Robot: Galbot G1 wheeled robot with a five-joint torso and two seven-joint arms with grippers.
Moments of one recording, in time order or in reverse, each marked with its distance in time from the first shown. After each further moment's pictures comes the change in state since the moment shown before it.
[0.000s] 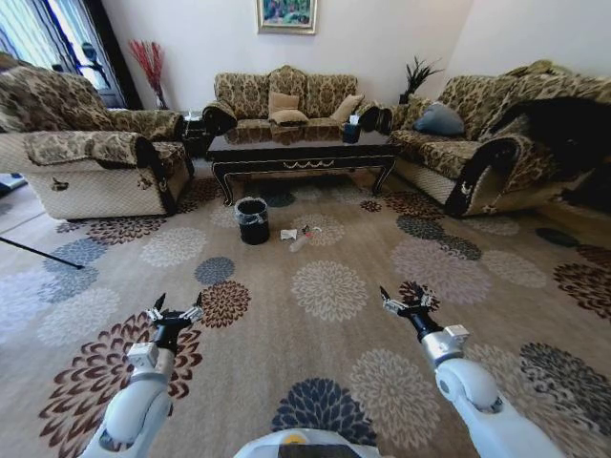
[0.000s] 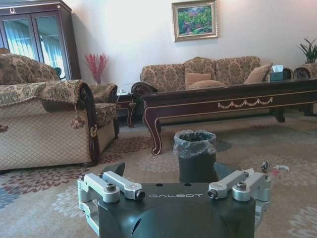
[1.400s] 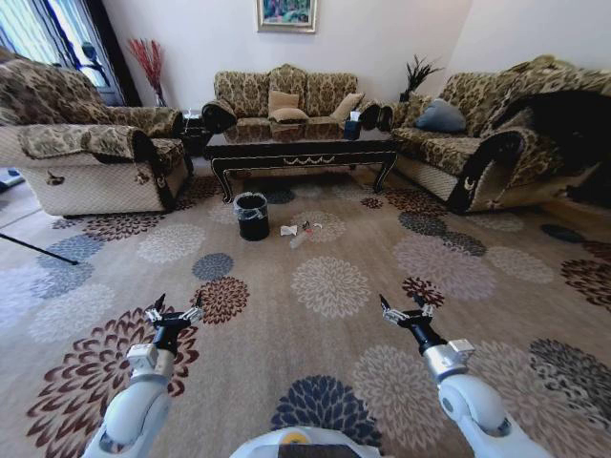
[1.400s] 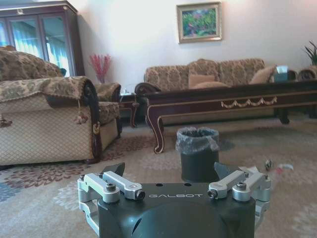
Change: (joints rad) left arm 0.006 -0.009 -0.006 -0.003 -0.007 -0.018 -0.011; right arm -0.101 0.052 0.042 0.067 -0.040 0.015 -0.020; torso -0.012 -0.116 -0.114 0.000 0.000
